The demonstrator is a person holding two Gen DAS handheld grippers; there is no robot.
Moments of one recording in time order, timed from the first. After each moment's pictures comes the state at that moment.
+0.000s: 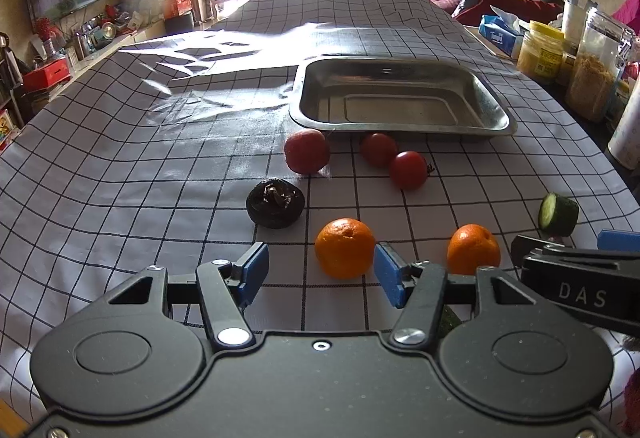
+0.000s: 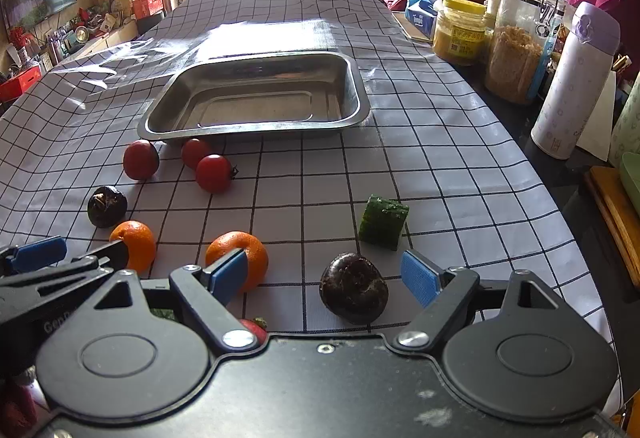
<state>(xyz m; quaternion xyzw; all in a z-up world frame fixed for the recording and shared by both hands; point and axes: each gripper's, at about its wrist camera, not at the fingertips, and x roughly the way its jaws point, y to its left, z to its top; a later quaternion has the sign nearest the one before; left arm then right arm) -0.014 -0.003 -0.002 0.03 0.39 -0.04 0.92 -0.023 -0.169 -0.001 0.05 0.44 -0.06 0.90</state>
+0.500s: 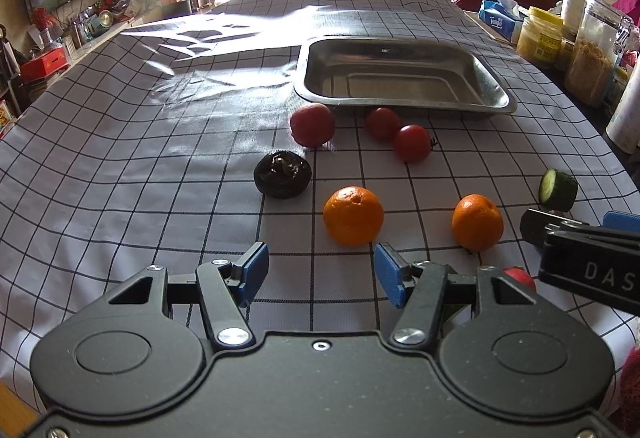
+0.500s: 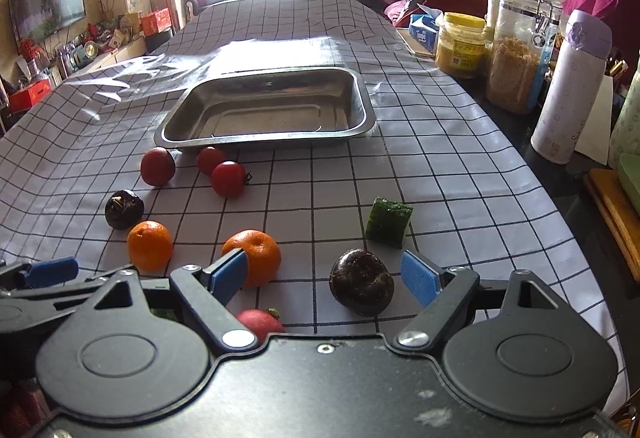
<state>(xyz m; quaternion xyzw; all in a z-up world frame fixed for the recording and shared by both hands) -0.024 0.006 -0.006 0.03 0.41 -0.05 0.91 -0.042 -0.167 0.004 0.06 0.41 -0.05 0.91</state>
